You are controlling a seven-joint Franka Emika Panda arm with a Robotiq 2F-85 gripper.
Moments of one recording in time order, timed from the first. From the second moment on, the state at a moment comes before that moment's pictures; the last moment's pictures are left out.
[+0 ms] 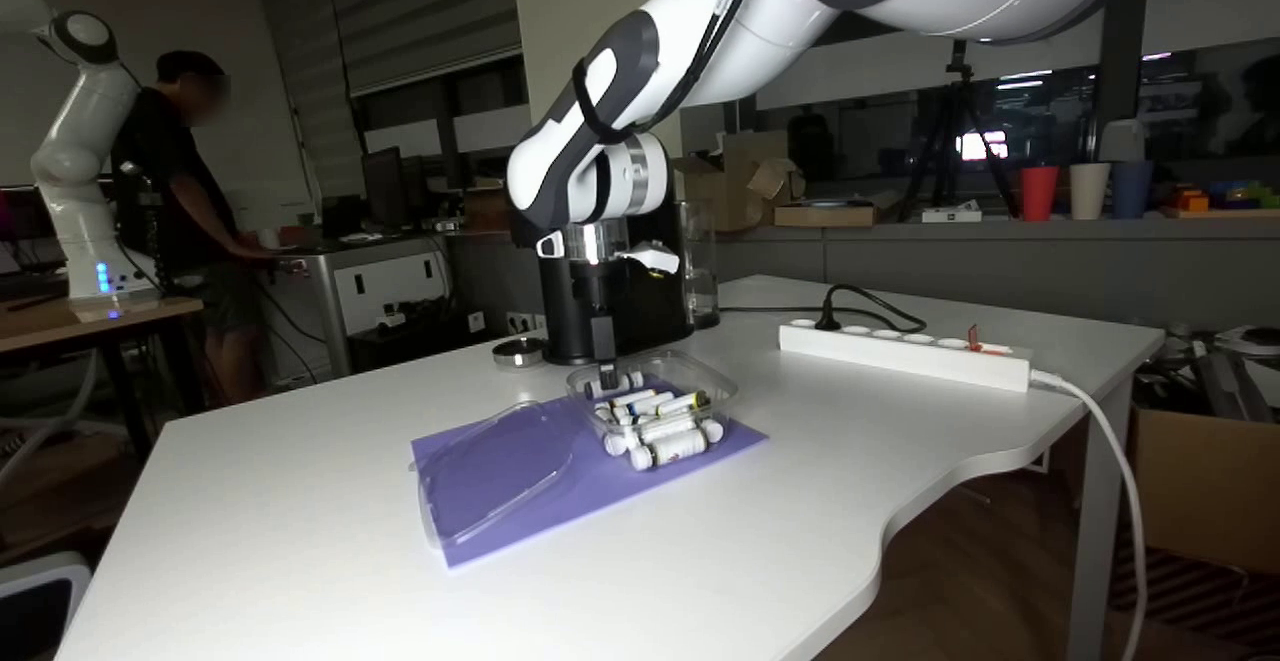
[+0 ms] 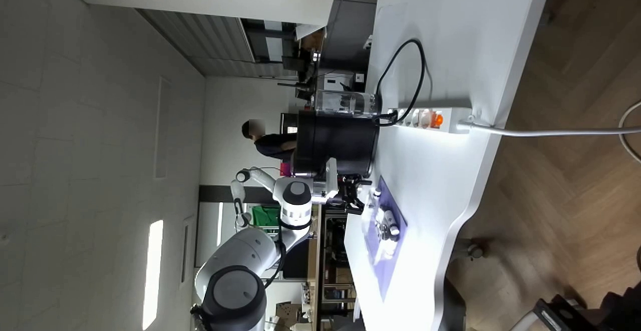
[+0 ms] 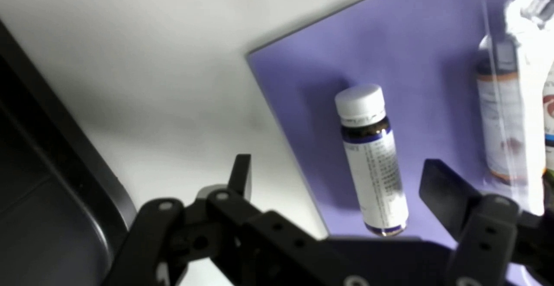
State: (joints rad) arm 0.01 1.29 0.11 -0.78 -0.10 2.06 -1.08
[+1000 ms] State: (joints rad) arm 0.00 1.30 0.11 -0.76 -0.05 2.00 -1.07
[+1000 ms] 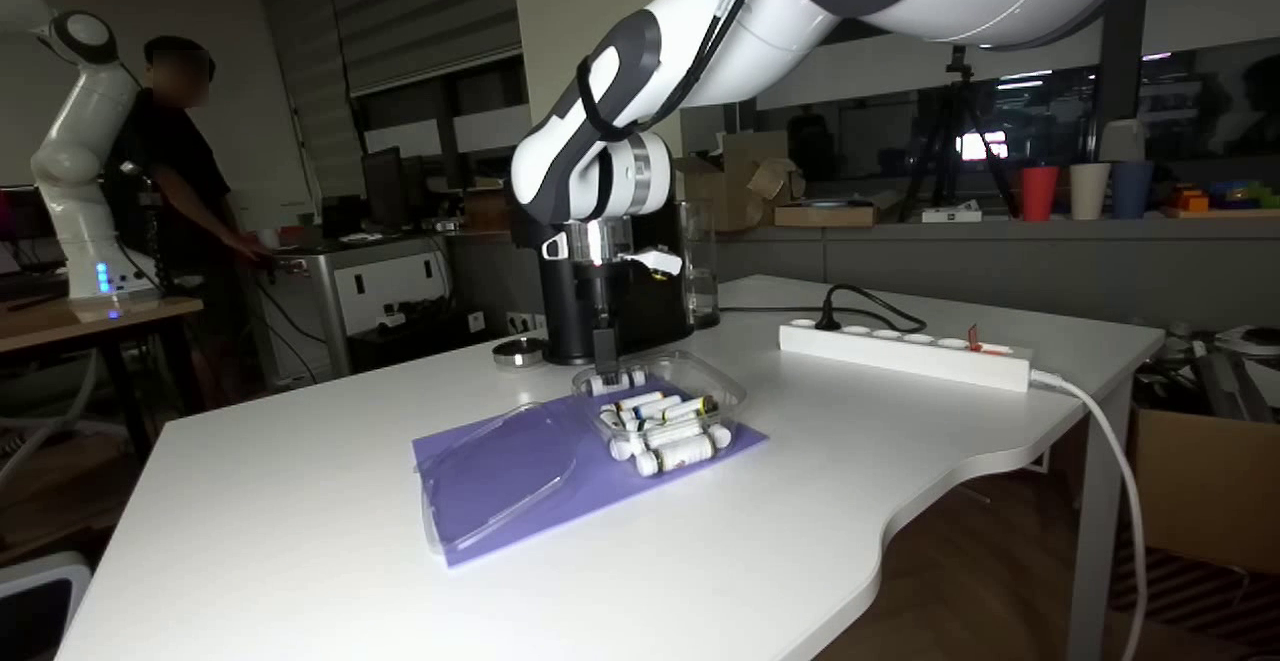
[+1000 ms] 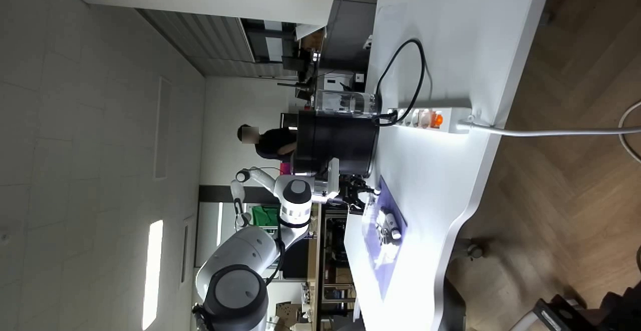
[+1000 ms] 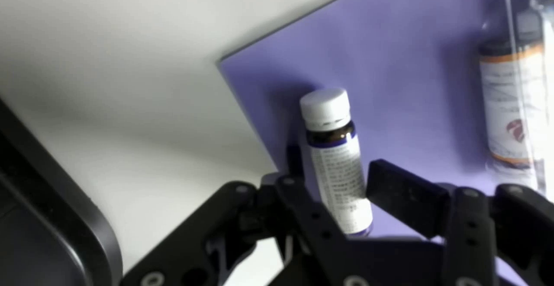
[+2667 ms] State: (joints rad) arm 0.01 1.05 0.10 -0.79 -0.04 1.66 -1.08
